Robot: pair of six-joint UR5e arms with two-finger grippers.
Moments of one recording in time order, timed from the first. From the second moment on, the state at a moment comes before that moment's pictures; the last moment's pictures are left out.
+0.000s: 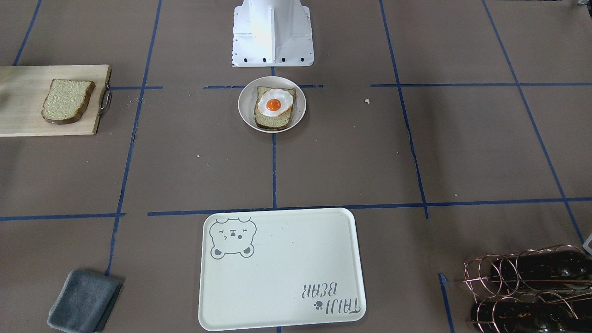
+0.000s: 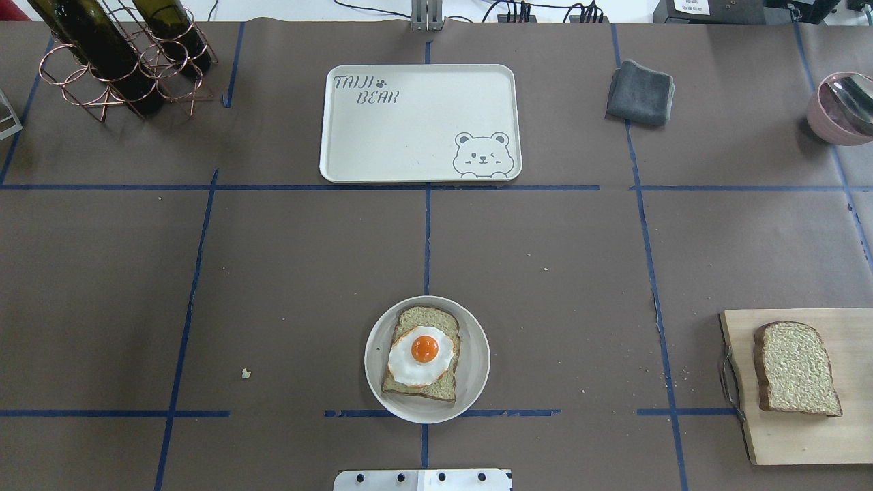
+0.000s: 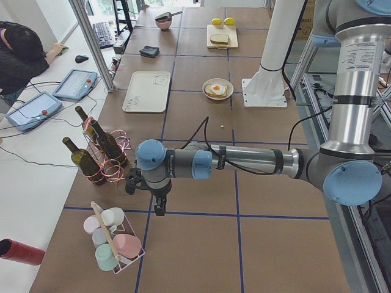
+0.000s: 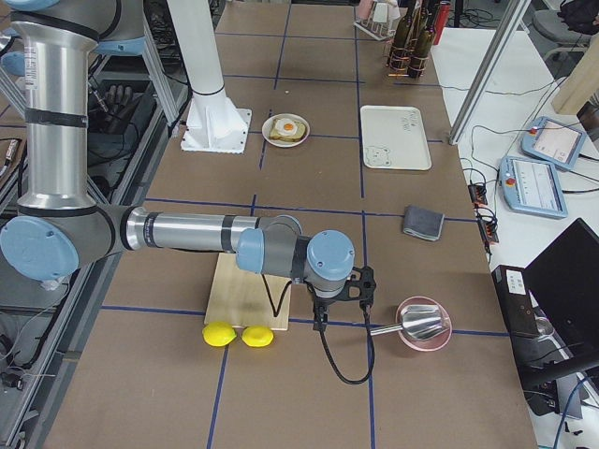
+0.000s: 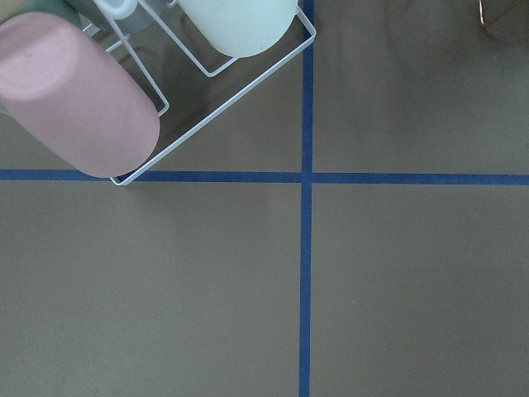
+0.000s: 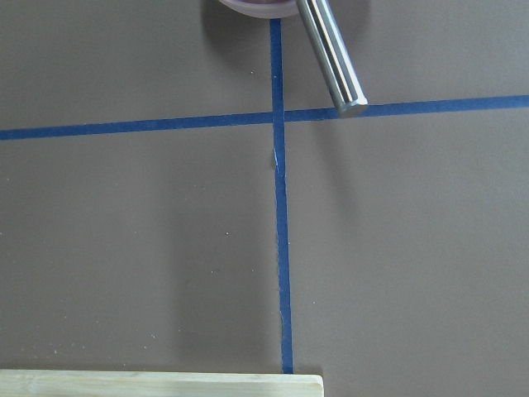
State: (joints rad) left arm -1.57 -1.60 -1.60 -1.54 -2.36 -0.03; right arm 1.64 -1.65 1.67 -1.67 2.46 -0.05
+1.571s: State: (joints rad) left arm -1.34 -1.73 -1.80 -1.73 -2.36 -0.48; right arm 1.40 -1.53 1.68 -1.45 2.45 0.33
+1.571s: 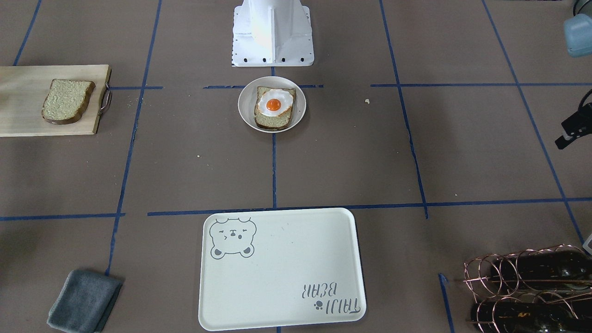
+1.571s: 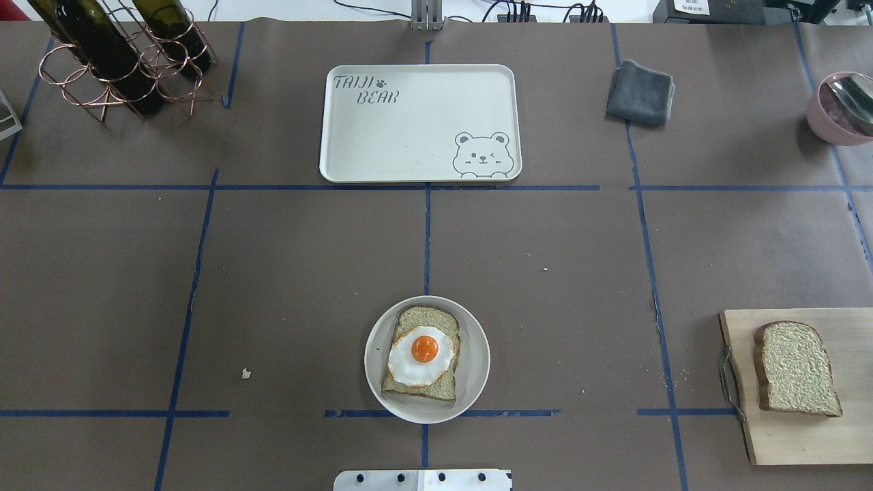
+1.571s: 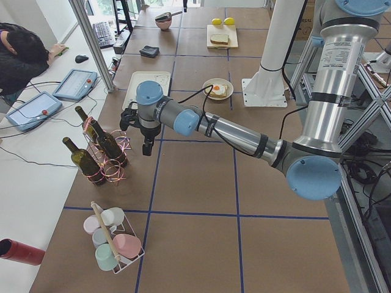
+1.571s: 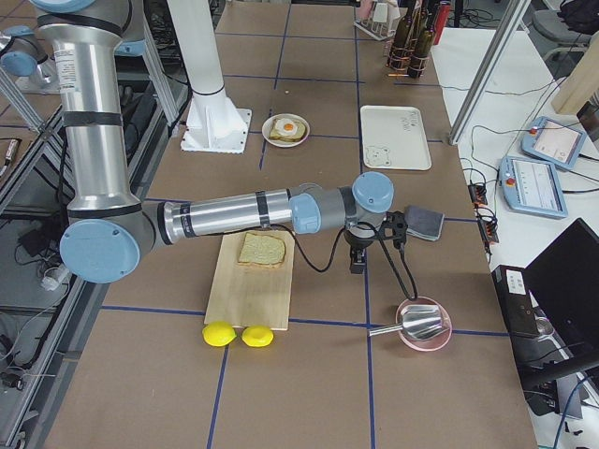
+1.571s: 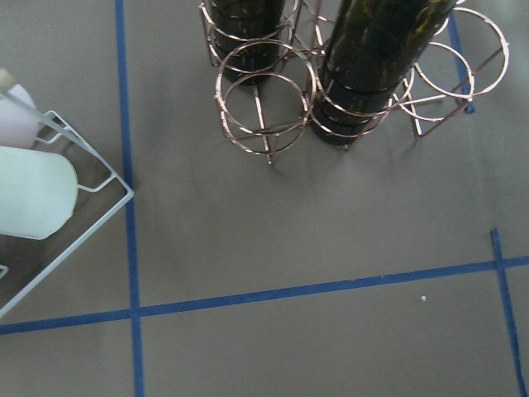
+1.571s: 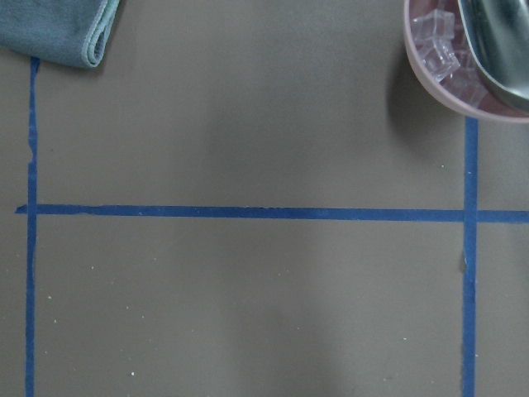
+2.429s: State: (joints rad) left arm -1.09 -1.73 -1.90 -1.91 -2.32 -0.99; right arm 1.09 -1.89 1.90 -0.95 2.30 0.87
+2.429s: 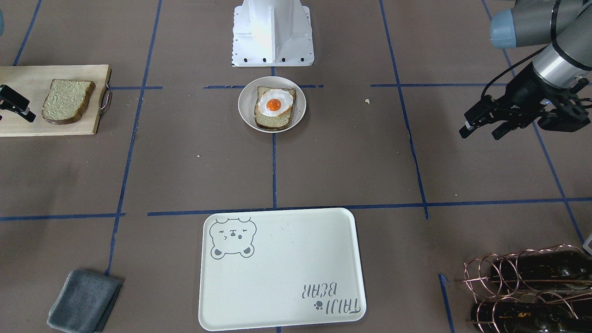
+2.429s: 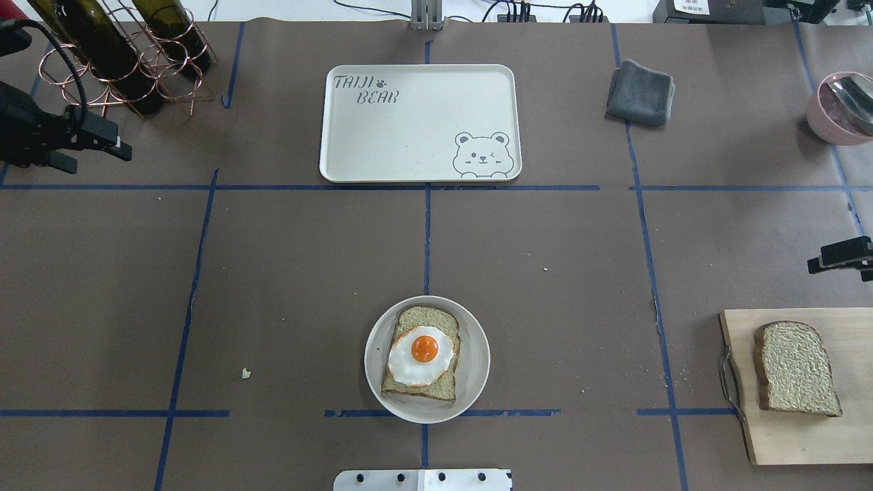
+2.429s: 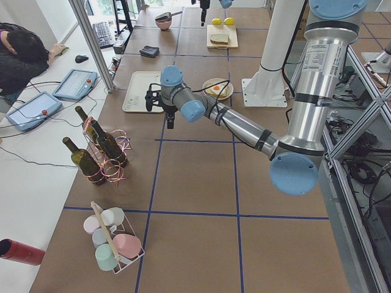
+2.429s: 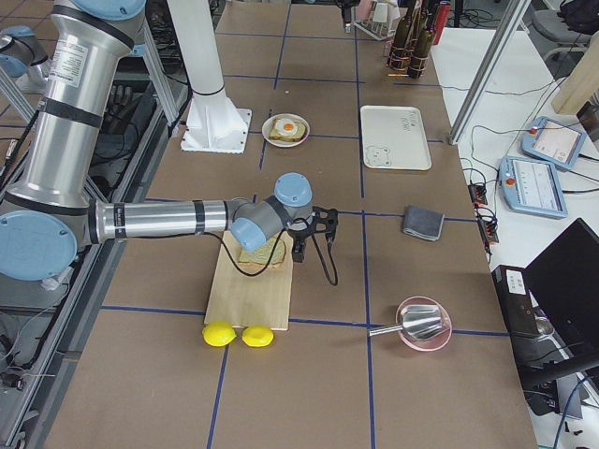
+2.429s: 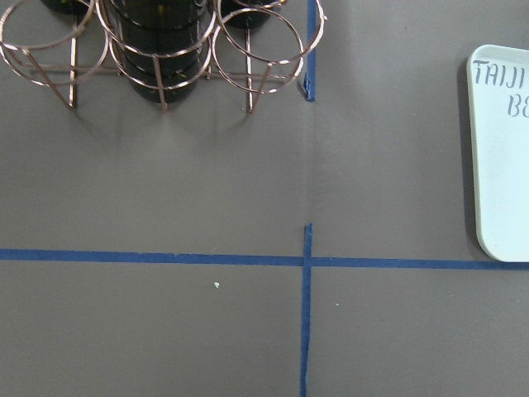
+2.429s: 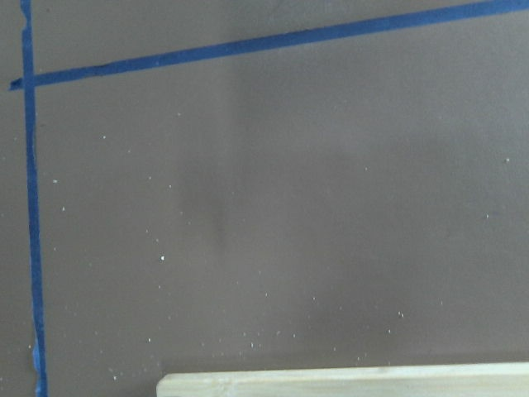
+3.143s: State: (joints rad) left arm -1.05 -1.73 -1.92 -1.91 -2.30 -1.04; right arm 0.90 -2.04 1.83 -0.65 2.17 1.03
